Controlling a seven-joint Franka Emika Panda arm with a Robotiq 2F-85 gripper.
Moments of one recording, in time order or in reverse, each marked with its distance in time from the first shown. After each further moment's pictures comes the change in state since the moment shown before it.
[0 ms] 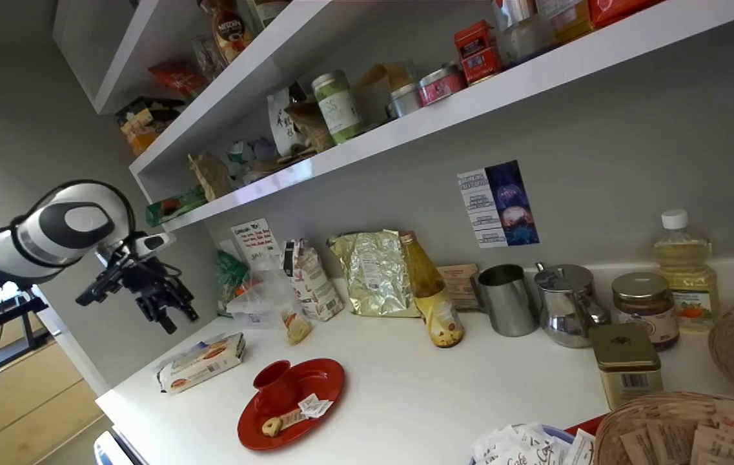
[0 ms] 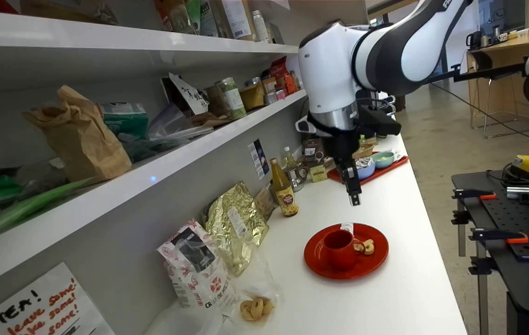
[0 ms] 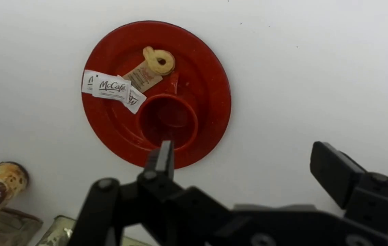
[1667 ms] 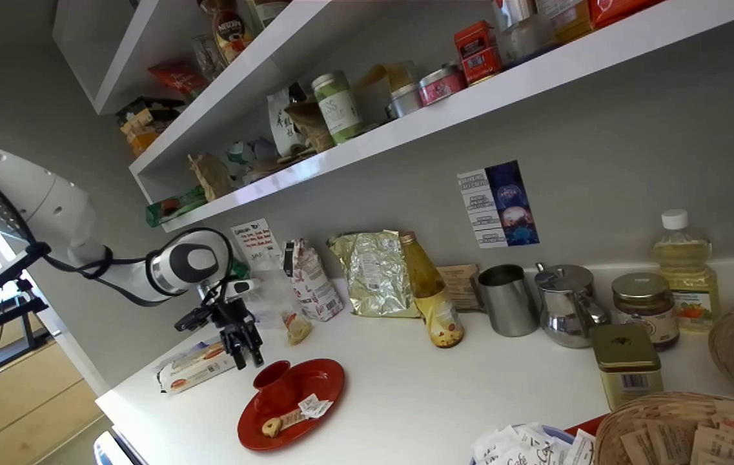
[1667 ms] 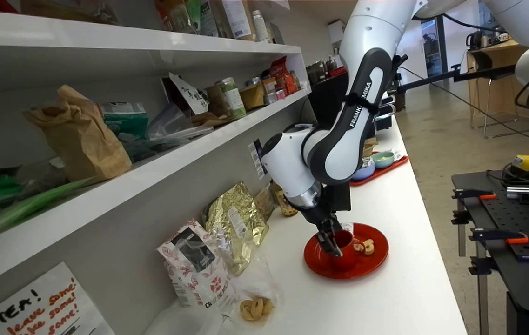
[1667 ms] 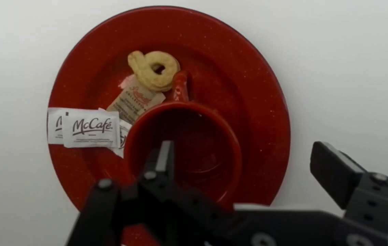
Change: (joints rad) arm 0.232 0.563 -0.336 0.383 -0.033 -0.079 0.160
